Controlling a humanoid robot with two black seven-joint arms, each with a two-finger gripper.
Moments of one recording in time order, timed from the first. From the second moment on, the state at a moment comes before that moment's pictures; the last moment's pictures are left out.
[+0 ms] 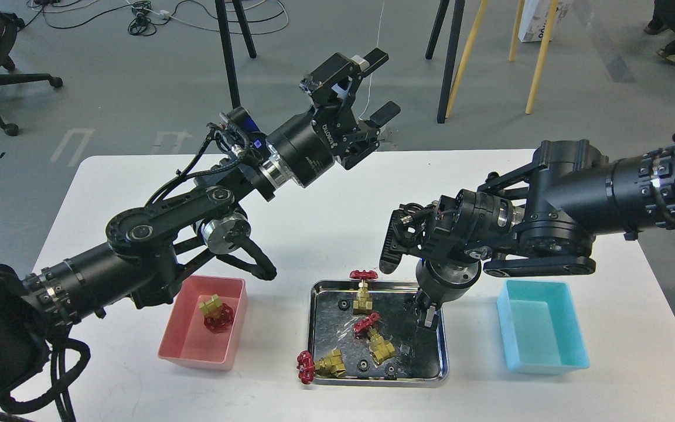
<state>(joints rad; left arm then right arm) -0.89 0.17 -0.43 -1.09 0.42 -0.23 -0.49 1.63 -0.09 -0.76 1.29 -1.47 0.49 0.22</state>
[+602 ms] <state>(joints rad) -0.89 0.17 -0.43 -1.09 0.42 -0.23 -0.49 1.77 -0.65 -0.86 1.56 -1.58 0.49 0.22</state>
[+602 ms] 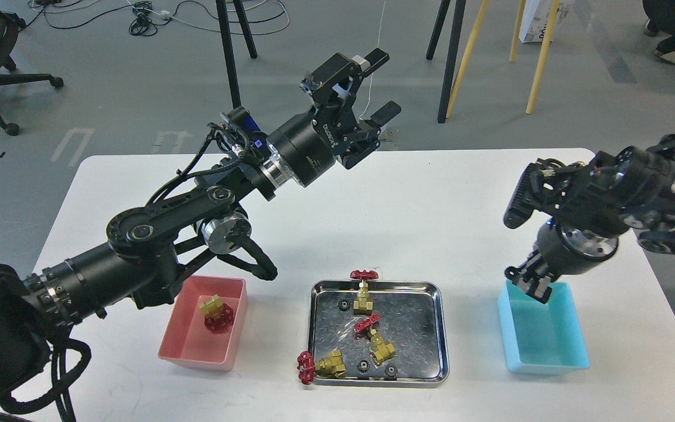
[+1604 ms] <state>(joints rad) -0.90 0.23 -0.50 -1.09 0.41 -0.25 -0.49 1.62 -0.83 -0.50 1.37 -1.24 0.49 0.20</state>
